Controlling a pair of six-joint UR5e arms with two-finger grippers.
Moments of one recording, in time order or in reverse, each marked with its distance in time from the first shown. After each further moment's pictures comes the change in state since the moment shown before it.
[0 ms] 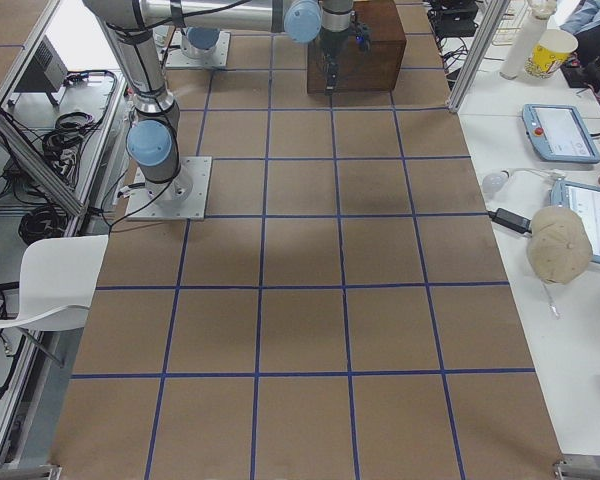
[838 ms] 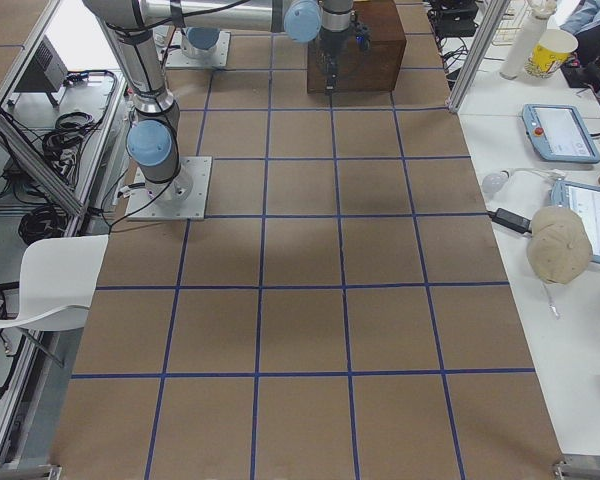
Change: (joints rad) left arm 0.001 -0.029 -0.022 0.021 -0.026 0.018; right arm 0.000 -0.001 0.000 0.000 0.000 0.000
